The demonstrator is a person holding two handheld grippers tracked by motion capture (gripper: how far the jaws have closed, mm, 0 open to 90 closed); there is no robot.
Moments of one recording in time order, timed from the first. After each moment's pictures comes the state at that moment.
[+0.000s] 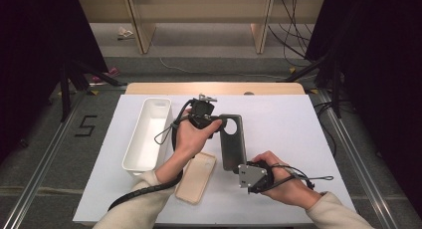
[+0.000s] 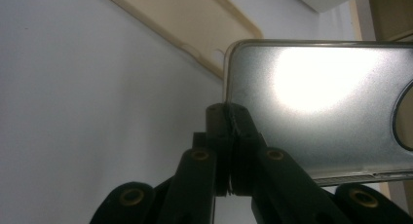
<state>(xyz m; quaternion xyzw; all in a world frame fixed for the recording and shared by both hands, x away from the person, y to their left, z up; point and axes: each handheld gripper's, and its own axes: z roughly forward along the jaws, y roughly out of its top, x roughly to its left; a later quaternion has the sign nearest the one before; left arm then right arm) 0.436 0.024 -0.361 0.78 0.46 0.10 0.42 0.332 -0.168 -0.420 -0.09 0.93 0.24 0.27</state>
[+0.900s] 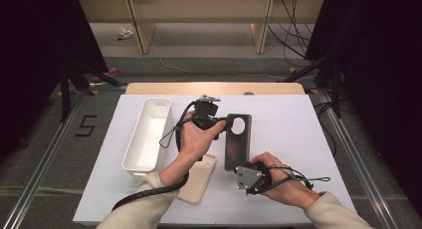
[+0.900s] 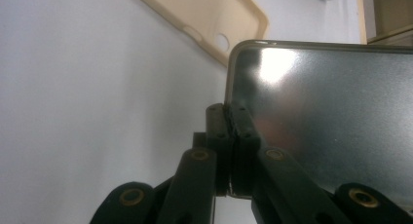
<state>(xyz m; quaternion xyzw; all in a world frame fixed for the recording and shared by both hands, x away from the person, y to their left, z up) 0.424 0.014 -0.353 0.76 0.45 0.05 0.47 0.332 -0.164 -0.427 -0.09 0.93 0.22 0.28</state>
